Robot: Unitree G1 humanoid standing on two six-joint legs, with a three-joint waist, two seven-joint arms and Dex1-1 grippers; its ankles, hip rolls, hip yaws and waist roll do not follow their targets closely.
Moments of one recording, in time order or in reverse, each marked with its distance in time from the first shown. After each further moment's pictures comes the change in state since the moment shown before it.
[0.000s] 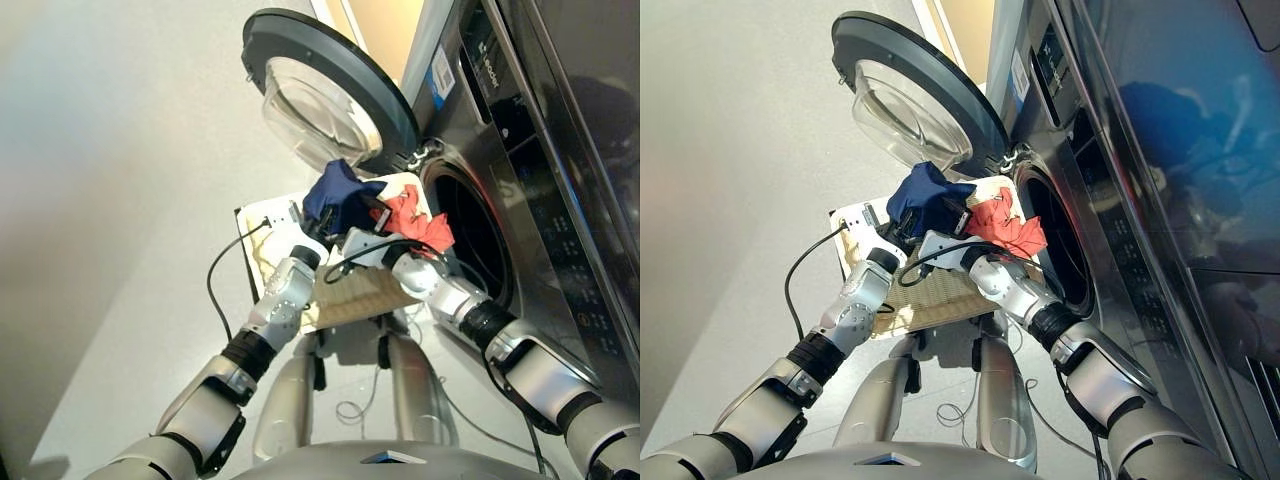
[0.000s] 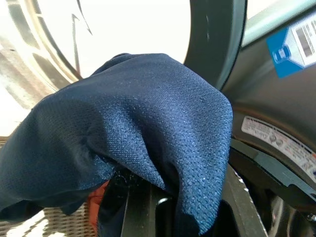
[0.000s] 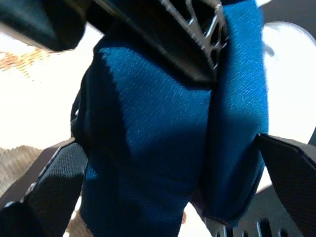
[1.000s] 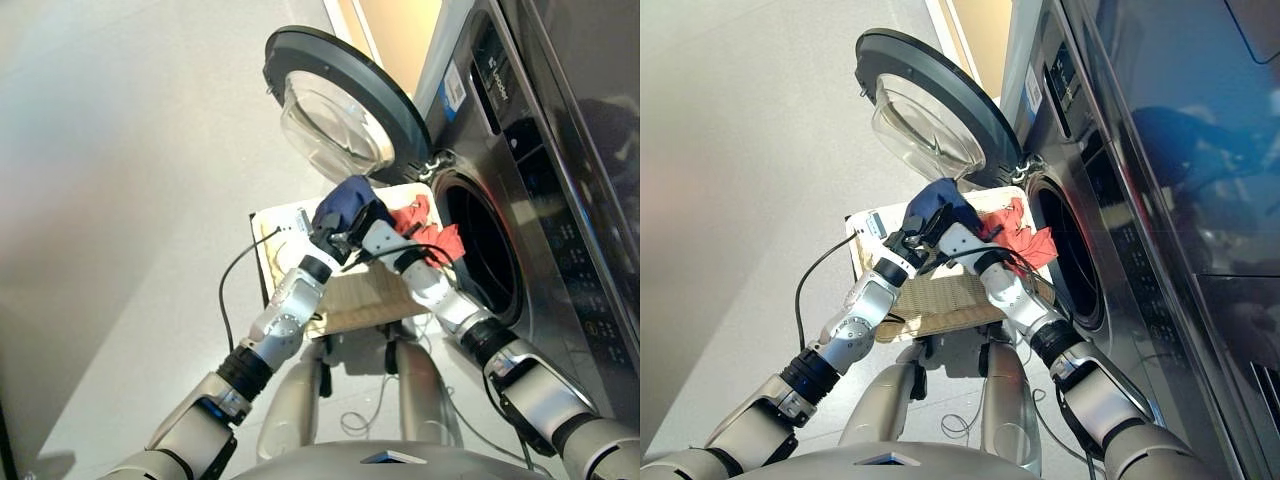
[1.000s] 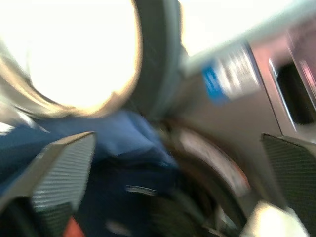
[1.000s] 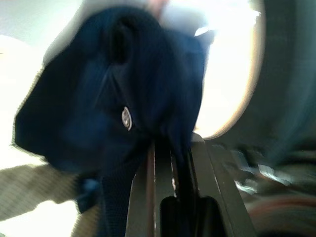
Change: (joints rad) left arm 0.121 -0.032 0.061 -0.186 -0.055 -0.017 -0.017; right arm 0.212 -0.003 -0.290 -0.139 0.193 0.039 -0.077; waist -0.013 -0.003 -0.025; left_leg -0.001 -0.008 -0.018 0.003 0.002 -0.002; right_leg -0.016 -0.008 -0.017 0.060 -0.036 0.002
